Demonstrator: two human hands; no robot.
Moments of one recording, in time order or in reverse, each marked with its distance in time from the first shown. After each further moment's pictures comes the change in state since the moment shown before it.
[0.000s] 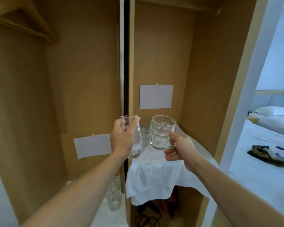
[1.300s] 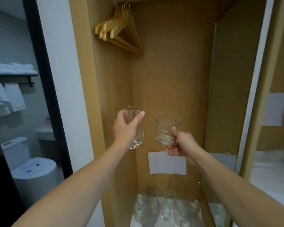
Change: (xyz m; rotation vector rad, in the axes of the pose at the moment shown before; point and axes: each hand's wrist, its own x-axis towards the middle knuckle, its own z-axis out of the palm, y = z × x) left_hand 0.243 -0.030 -0.309 0.169 0.249 0.115; right_hand 0.105 -0.050 0.396 0.048 -0.363 -0.038
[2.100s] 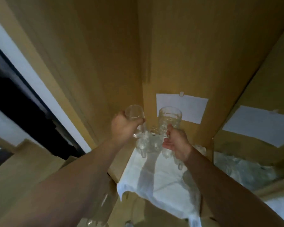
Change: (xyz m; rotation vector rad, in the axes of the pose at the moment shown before) left_hand -0.026 -0.231 0.084 0.614 0.011 -0.547; right_hand 0.169 0.230 -0.009 -0.025 -0.046 0.541
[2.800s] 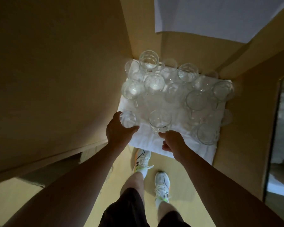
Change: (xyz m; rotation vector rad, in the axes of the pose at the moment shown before) left_hand 0.067 -0.272 0.205 0.299 -0.352 -0.267; right_hand 0.207 0.265 0.016 -0.253 0.061 0.591
